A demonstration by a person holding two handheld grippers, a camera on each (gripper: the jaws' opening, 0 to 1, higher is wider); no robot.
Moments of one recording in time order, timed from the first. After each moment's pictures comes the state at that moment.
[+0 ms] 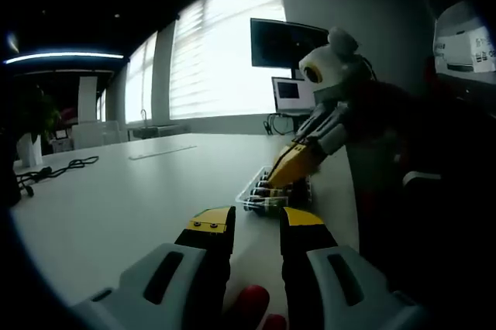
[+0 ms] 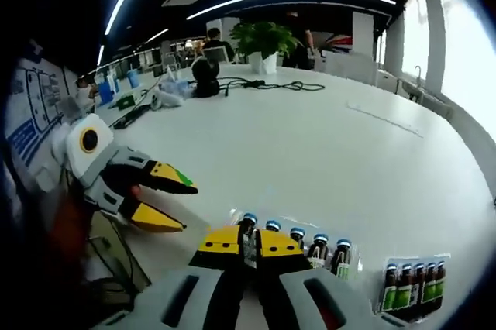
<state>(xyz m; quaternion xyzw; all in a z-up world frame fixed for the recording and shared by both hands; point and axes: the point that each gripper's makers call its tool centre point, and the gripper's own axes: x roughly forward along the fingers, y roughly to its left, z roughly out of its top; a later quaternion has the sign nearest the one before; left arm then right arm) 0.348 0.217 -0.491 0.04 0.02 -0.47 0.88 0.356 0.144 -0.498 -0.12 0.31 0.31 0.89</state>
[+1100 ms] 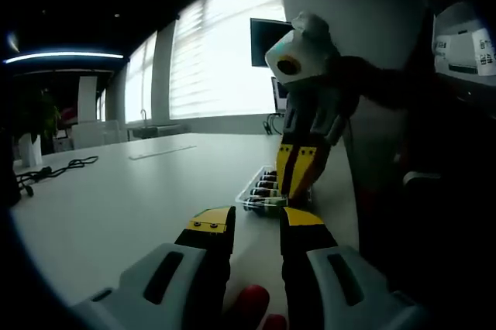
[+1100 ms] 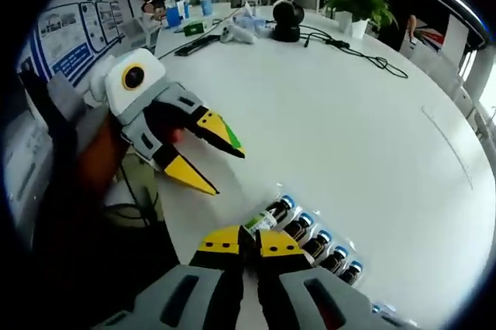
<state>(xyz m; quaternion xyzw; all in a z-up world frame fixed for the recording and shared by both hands) 0.347 0.216 -0.491 0.04 0.02 -0.48 0.88 0.333 0.160 -0.512 -0.23 0.41 0.46 0.75</state>
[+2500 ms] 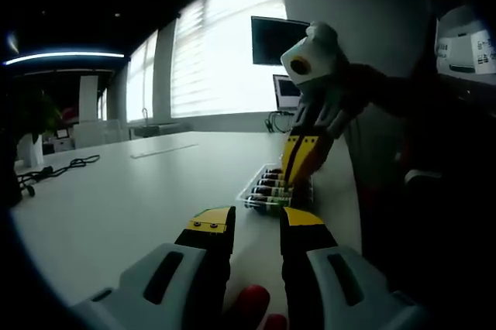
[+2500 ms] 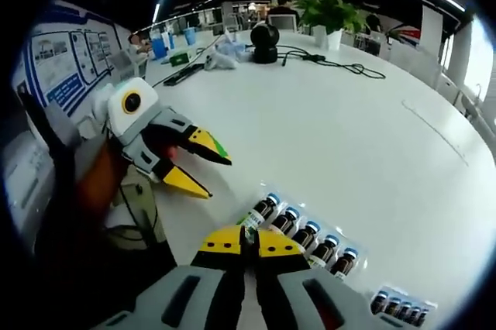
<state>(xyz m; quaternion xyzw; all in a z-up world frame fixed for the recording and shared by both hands) 0.349 0.217 -0.493 0.04 0.03 -0.47 0.88 0.335 0.145 -0.502 -0.16 0.36 0.44 0.80</state>
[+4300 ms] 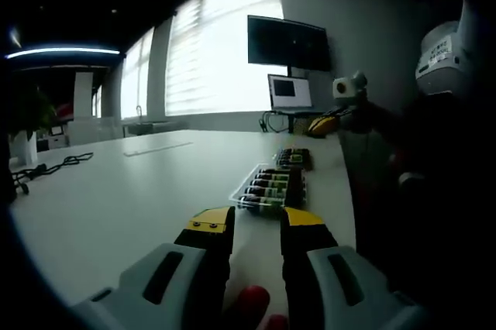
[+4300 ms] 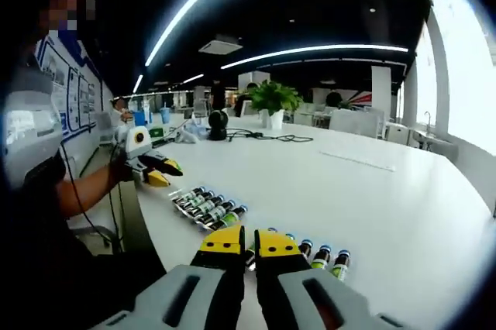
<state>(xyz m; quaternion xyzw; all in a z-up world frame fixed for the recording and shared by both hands) 0.345 0.213 -0.495 0.04 0.03 -0.48 0.87 0.320 -0.029 -0.458 -0.05 0.12 0.38 0.92</state>
